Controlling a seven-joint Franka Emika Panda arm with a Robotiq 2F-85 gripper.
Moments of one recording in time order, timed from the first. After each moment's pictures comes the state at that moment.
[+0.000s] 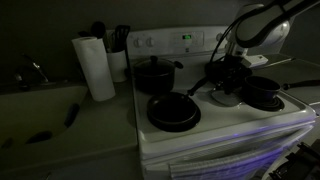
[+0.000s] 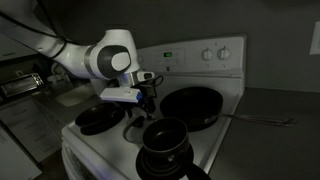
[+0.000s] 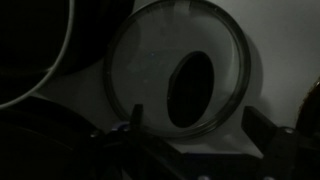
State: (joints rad) arm 0.03 0.07 0.02 -2.28 0.12 2.38 -0.09
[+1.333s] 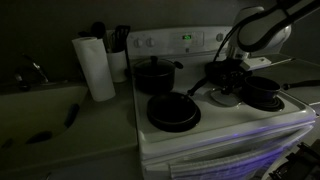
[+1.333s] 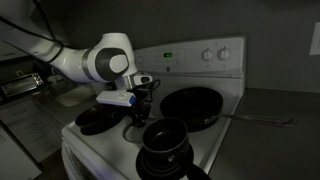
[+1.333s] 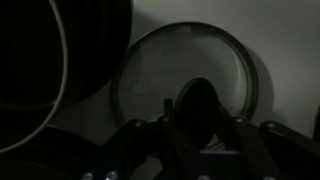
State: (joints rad) arm 0.04 0.06 0.02 -2.32 0.06 2.37 0.06
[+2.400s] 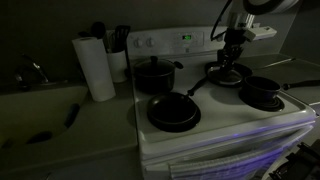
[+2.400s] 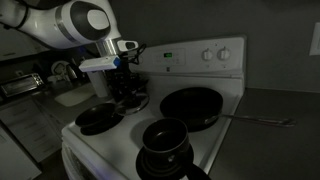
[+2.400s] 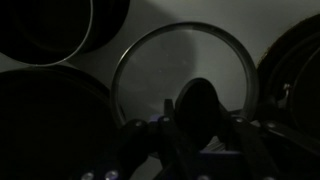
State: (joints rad) arm 0.06 -0.08 0.05 -2.17 0.01 2.16 0.09
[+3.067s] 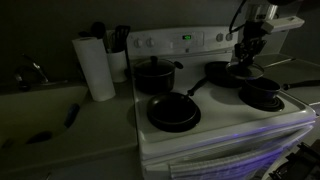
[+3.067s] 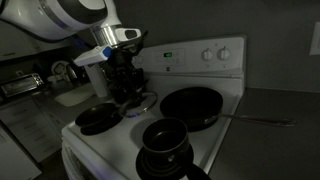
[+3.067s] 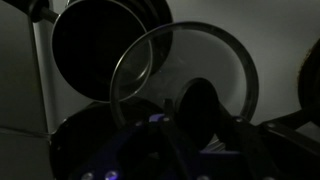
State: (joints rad) arm 0.01 -0.22 0.02 -2.25 -0.08 2.06 0.23
